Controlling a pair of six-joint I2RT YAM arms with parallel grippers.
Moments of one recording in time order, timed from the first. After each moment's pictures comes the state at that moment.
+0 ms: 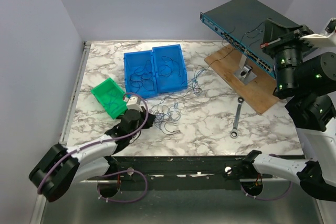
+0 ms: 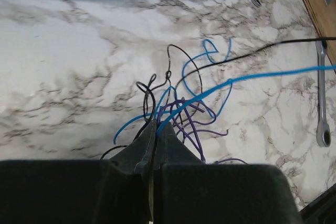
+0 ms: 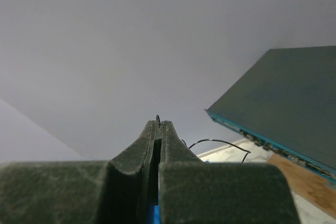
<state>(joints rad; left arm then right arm) -0.70 1.10 0.24 0.41 -0.15 -0.74 0.69 1.04 1.70 -0.27 0.69 0.37</state>
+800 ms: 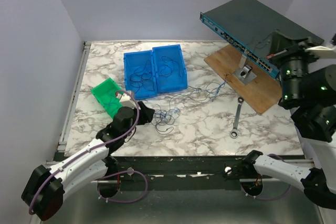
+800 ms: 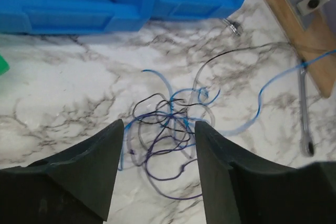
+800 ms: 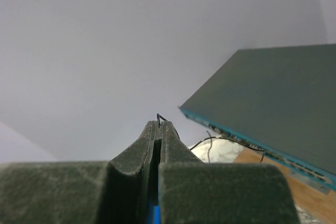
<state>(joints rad) -0.64 0.80 0.25 0.16 -0.20 -0.72 0.69 0.93 1.61 -0.28 0.82 0.29</state>
